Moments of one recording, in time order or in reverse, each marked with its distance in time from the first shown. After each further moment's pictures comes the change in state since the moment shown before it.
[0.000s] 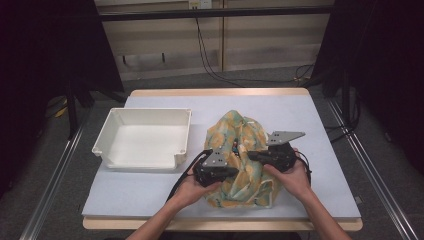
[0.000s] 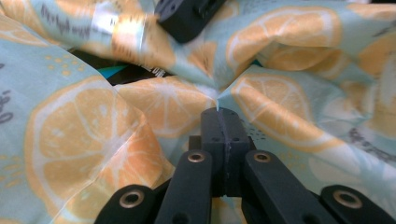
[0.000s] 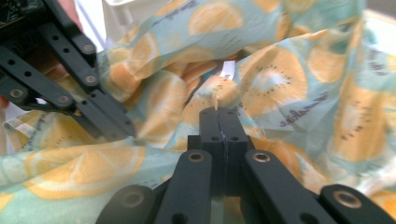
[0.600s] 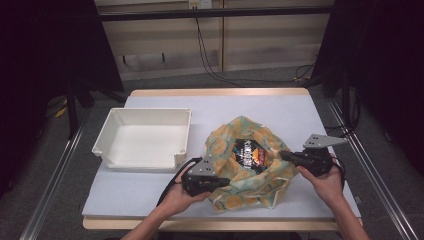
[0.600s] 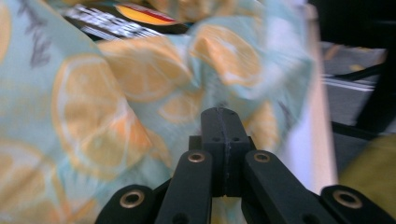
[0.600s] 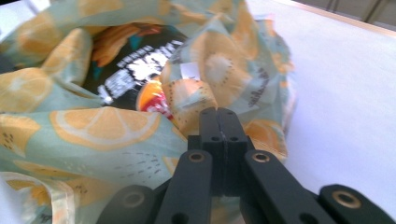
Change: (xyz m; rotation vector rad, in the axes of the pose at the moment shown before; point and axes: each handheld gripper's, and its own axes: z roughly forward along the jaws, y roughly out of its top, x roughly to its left) left arm -0.016 -0.020 -0.029 0.000 -0.083 0.001; right arm -0.033 -0.042 -0.067 -0.025 -0.151 0.081
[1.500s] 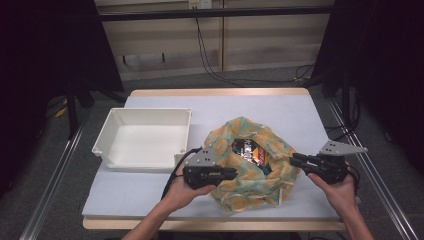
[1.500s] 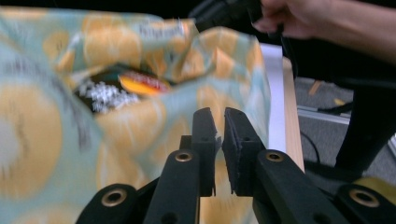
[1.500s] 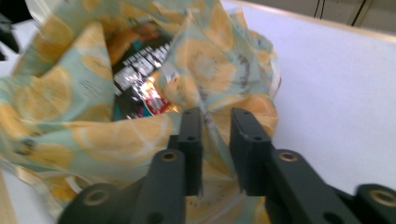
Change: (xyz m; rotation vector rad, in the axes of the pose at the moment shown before) left arm 0.005 0.045 -0.009 -0.158 -0.030 -0.011; right arm 0.002 -0.014 -0.031 -0.072 -0.009 0.041
